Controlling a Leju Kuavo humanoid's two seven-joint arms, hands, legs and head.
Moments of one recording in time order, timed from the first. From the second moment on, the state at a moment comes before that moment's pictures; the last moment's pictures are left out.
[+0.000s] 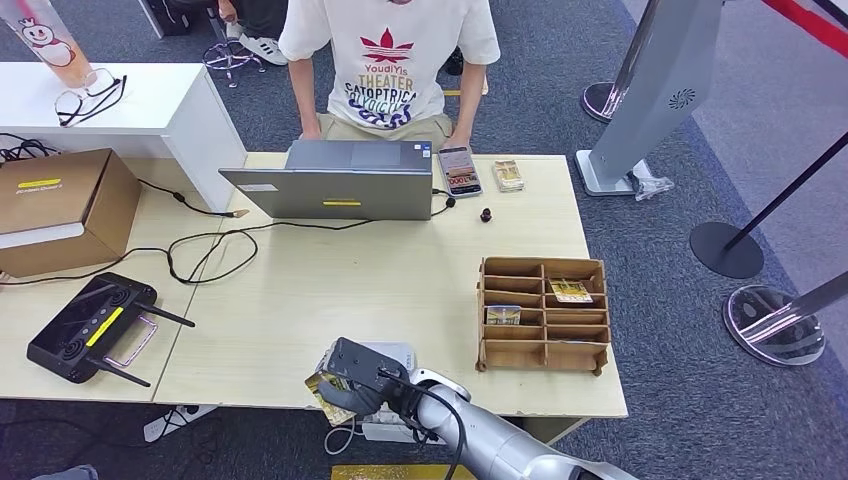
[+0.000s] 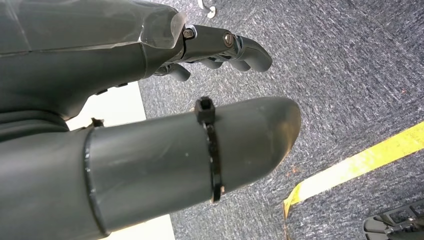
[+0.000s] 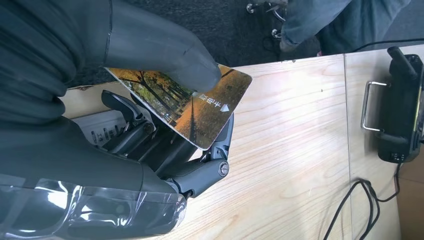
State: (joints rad) left arm -0.05 -0.11 0.68 -0.17 -1.42 0.17 0.10; right arm -0.57 0.25 0.92 -0.45 -0.20 0.17 -0.38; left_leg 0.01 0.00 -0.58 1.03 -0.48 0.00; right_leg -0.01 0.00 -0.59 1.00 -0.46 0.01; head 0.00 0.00
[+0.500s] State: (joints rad) left arm -0.05 -0.11 0.68 -0.17 -1.42 0.17 0.10; right arm -0.56 0.22 0.90 -0.63 -0.31 0.30 -0.35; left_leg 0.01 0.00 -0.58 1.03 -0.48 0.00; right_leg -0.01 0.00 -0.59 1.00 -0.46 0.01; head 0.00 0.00
